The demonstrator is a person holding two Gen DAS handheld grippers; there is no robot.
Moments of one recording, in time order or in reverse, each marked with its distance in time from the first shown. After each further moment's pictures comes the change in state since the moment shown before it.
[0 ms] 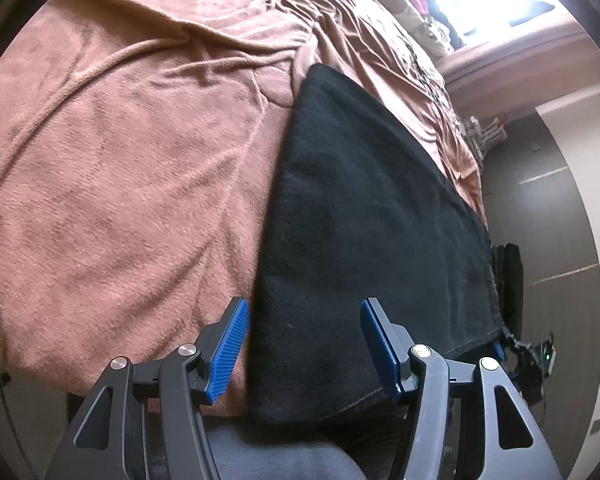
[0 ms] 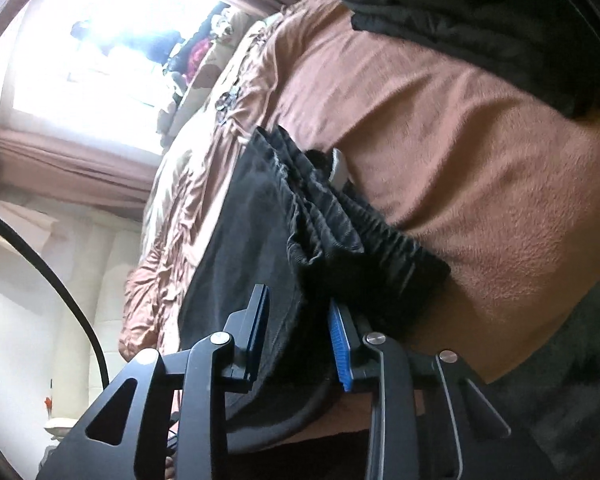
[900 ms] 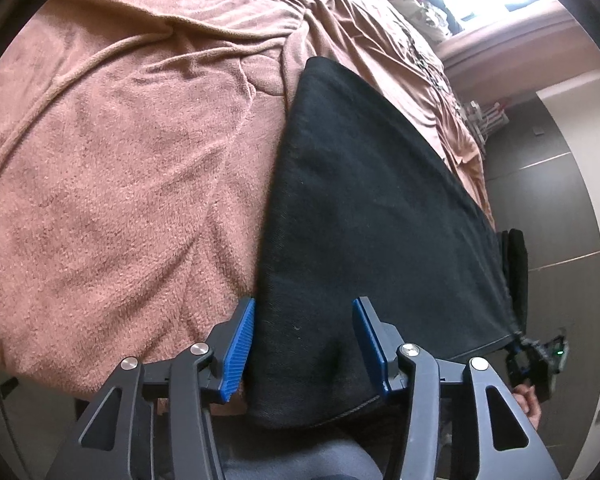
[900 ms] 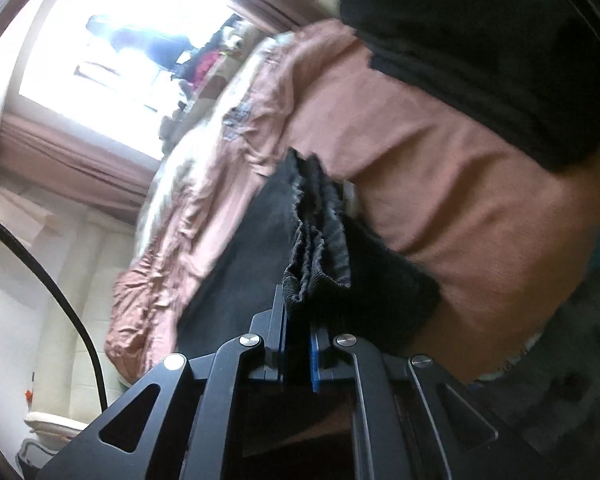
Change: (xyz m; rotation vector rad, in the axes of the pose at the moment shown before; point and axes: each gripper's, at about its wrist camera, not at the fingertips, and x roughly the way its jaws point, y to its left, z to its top) left arm 0.005 -0.004 0.004 0.024 0.040 0.015; right arm -0.017 0.009 -0.011 -0.035 -0.040 -0.078
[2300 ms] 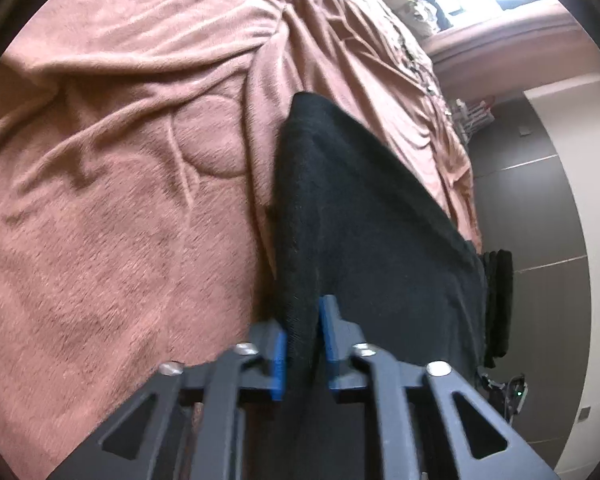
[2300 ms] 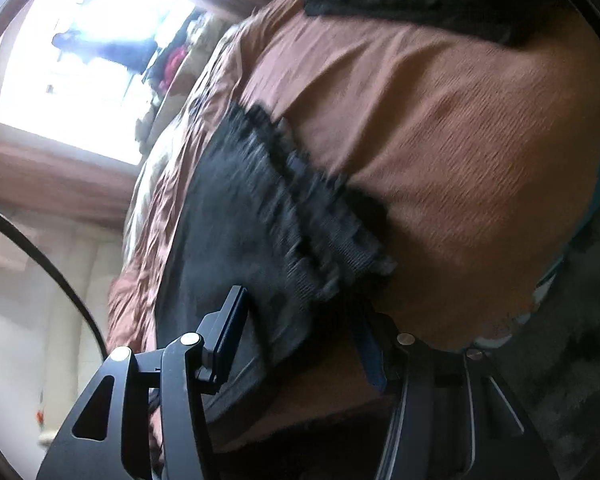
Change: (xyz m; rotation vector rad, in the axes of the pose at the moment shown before) left arm 0.050 -0.006 0.087 0.026 0.035 -0.103; right arm 0.012 -0.039 -0.027 0.105 -0.033 0.018
